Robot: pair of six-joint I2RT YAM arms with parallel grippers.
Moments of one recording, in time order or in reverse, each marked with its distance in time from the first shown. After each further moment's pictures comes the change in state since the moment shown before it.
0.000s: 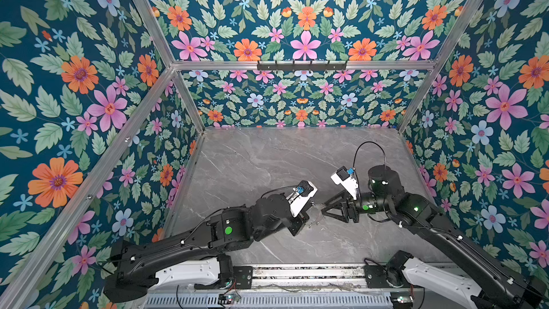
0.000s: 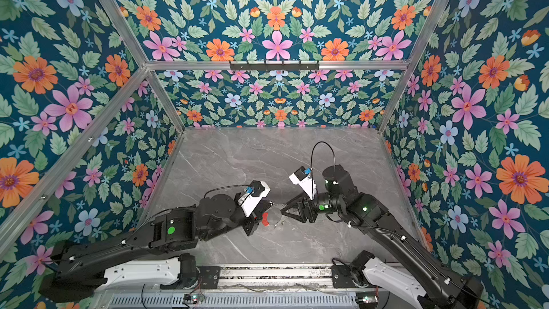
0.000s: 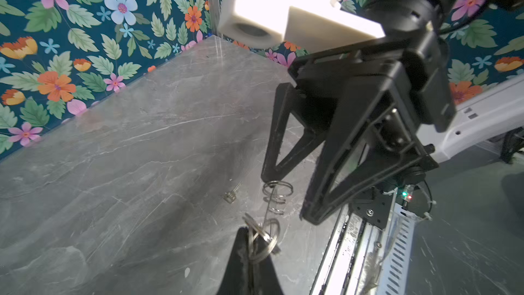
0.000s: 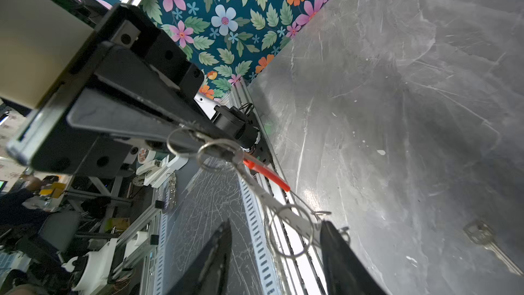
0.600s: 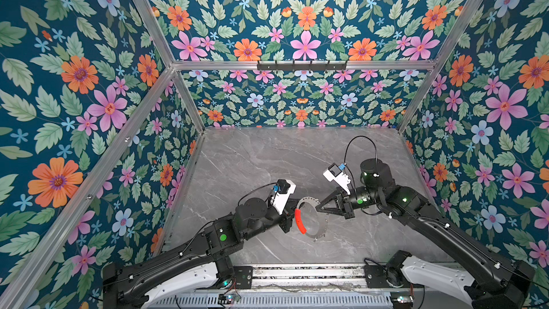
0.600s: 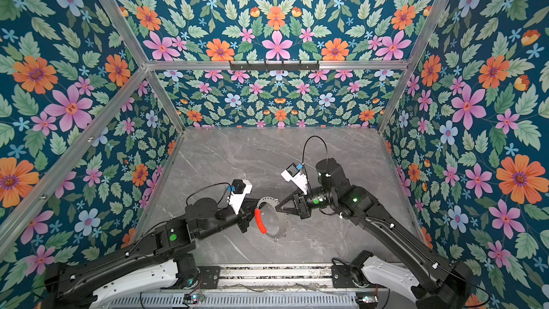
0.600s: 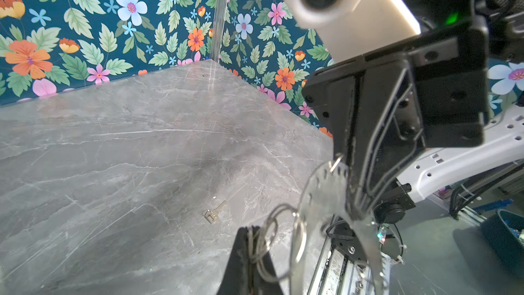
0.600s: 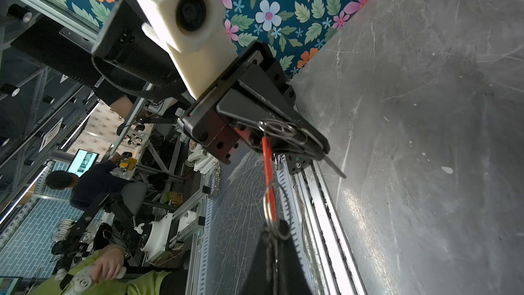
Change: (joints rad) left arm 0.182 -0.196 -0.338 0.340 0.216 -0.122; right arm -0.002 0.127 0.039 0.092 -0.233 0.063
